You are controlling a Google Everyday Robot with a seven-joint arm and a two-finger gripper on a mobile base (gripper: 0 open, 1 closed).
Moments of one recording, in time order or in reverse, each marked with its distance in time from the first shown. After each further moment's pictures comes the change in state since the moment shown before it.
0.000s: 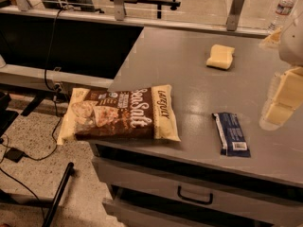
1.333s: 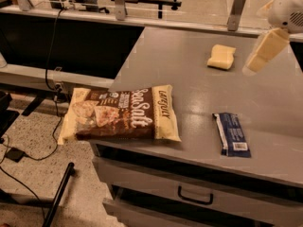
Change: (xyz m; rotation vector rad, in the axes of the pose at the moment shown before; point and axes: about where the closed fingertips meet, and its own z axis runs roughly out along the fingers) arm 0.000 -0.148 0.038 0.125 -0.160 0.082
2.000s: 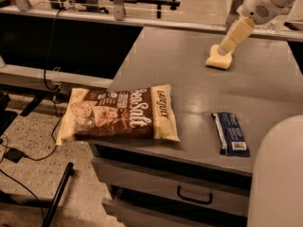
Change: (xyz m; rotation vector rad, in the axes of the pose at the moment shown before) arm -0.026 -0.089 0.077 -0.020 -0.111 0.133
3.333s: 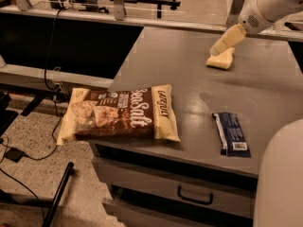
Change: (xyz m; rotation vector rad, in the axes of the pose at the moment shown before) arm 0.014 -0.029 0.037 0.085 -0.059 0.194
